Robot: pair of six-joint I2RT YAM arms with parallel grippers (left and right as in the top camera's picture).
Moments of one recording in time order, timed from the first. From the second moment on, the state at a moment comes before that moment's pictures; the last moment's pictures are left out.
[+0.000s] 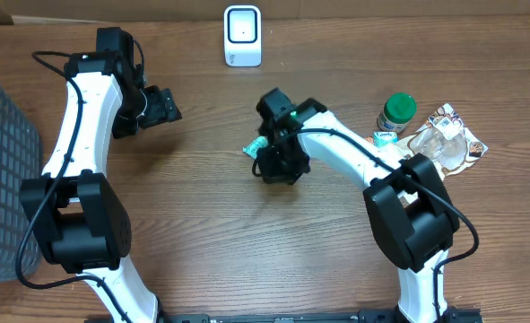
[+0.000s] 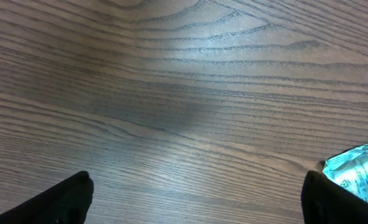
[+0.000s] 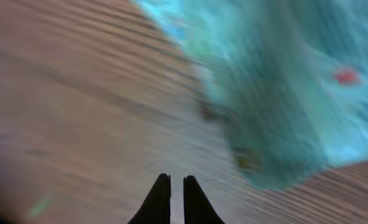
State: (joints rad) left arm 0.06 1.98 1.72 -1.15 0.08 -0.26; right arm 0.60 2.09 1.55 -0.97 -0.28 0.38
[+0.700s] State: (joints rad) left arm 0.06 1.98 1.72 -1.15 0.08 -0.26; right arm 0.39 2.00 1.55 -0.85 -0.30 0.40
